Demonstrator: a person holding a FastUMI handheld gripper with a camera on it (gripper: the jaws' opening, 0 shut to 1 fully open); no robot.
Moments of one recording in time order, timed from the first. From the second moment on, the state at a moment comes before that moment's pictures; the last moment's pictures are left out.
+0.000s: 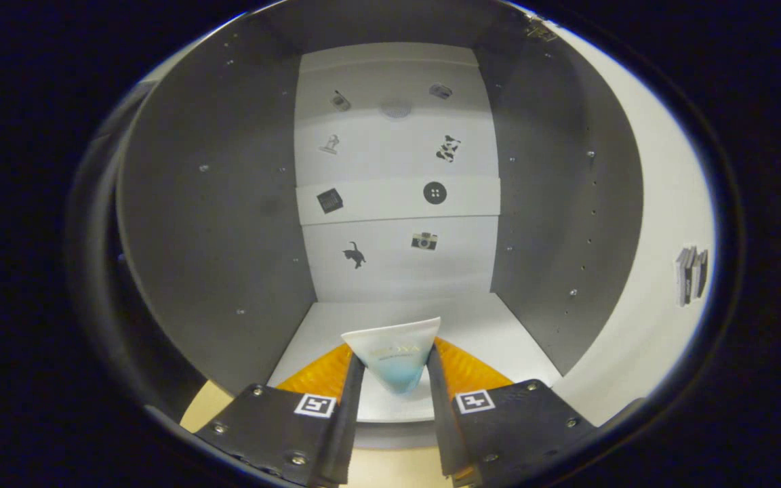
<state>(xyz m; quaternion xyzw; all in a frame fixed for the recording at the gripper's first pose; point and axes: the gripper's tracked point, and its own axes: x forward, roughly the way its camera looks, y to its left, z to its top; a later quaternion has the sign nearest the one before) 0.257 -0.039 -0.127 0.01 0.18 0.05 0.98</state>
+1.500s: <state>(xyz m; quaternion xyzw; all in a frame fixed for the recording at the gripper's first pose) 0.254 -0.067 -0.093 0.04 0.15 0.00 0.99</state>
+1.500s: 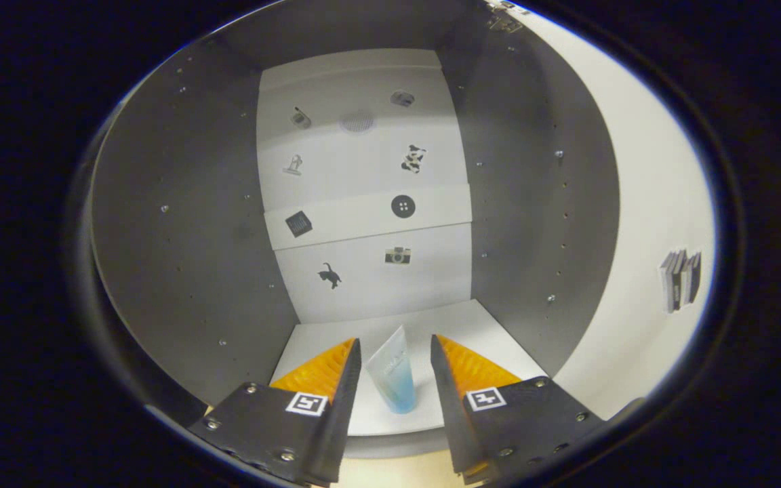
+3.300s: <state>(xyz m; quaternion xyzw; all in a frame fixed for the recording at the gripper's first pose) -0.136 -0.254 0.014 0.05 0.06 -0.09 0.99</state>
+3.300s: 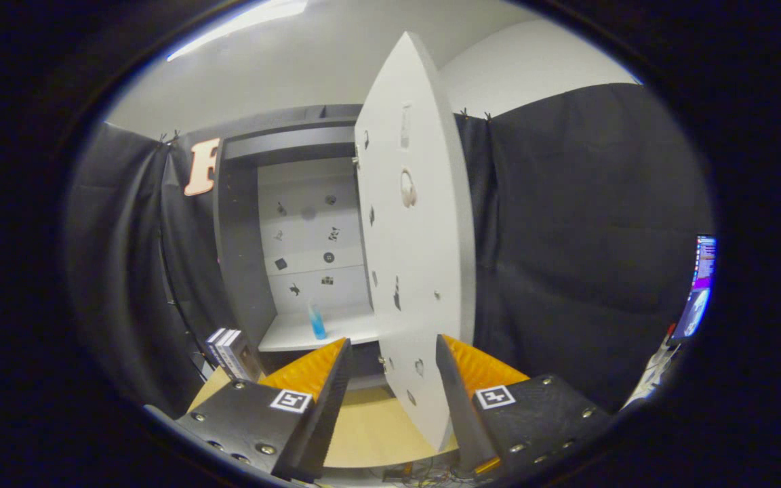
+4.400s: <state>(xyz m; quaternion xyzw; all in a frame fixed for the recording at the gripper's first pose) -0.095 -0.316 -0.048 0.01 0.09 -0.10 0.99</state>
